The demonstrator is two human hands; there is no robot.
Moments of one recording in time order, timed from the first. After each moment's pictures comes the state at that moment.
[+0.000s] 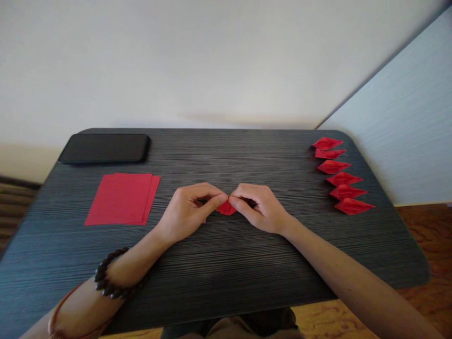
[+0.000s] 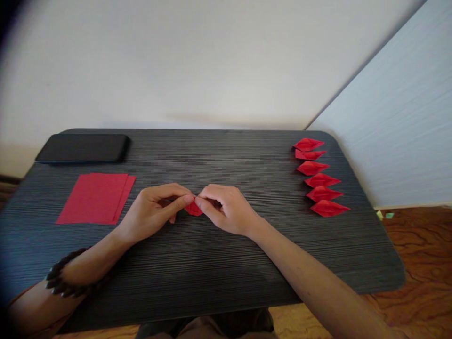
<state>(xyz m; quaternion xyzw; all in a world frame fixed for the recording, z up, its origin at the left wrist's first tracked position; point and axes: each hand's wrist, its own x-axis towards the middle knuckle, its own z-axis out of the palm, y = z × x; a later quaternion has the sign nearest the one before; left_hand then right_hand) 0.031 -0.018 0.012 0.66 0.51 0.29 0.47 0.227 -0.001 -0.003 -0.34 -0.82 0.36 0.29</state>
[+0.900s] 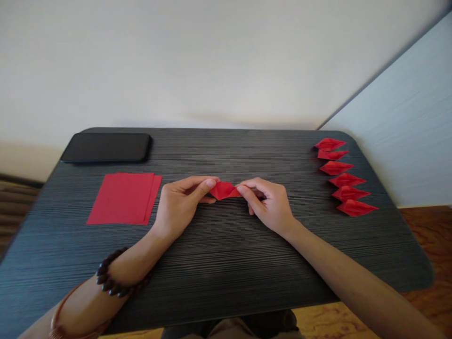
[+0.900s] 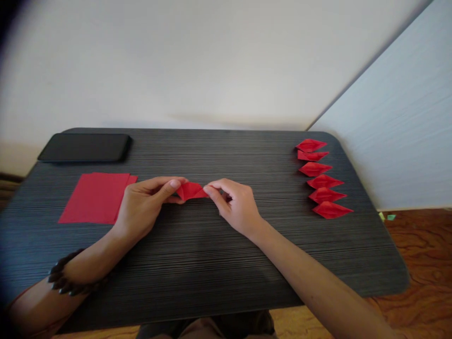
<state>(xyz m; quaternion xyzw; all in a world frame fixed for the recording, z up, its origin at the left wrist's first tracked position) 0.034 -0.016 0.003 0.46 0.57 0.47 0.50 0.227 -0.005 -0.010 -0.45 -0.73 0.34 0.39</state>
